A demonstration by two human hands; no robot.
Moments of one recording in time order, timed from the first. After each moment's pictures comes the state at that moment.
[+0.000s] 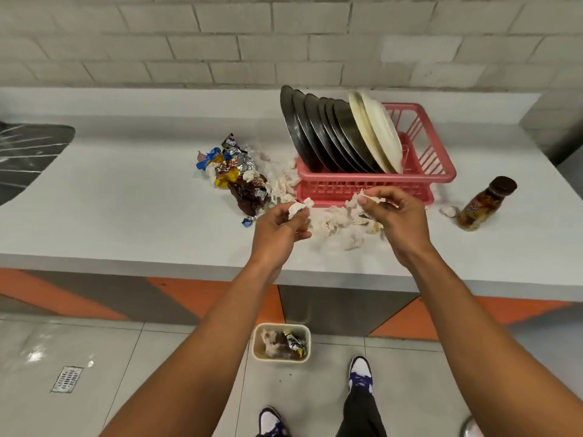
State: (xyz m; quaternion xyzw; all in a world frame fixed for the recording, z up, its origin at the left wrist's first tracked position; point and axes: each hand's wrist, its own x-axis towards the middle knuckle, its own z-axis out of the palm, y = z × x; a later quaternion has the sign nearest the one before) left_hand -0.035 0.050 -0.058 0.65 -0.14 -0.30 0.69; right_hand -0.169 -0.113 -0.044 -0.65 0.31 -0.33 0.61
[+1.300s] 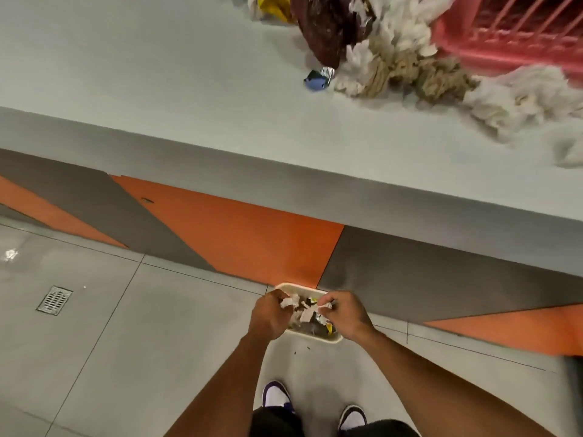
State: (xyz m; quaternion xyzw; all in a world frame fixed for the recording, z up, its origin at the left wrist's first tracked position) left_hand -0.007 0.194 -0.540 0.89 -0.10 -0.36 0.26; right_hand -0.108 0.034 -0.551 -0.79 0.35 0.12 0.49
